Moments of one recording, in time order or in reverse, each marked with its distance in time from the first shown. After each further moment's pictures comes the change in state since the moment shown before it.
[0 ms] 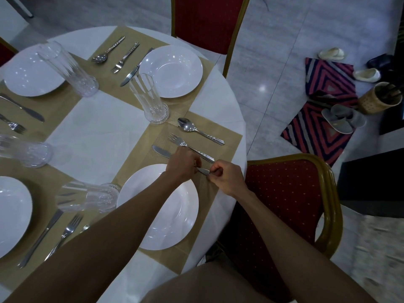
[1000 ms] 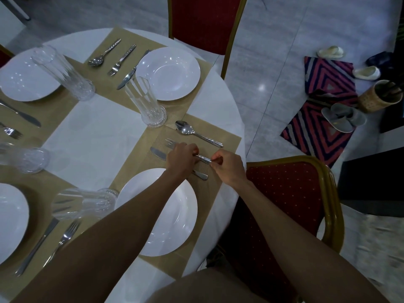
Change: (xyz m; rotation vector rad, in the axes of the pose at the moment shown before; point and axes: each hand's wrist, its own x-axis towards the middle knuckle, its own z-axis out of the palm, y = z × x) left_hand 0.022 0.005 0.001 -0.050 0.148 -0.202; right_hand 0.032 -0.012 -0.016 -0.059 0.078 0.061
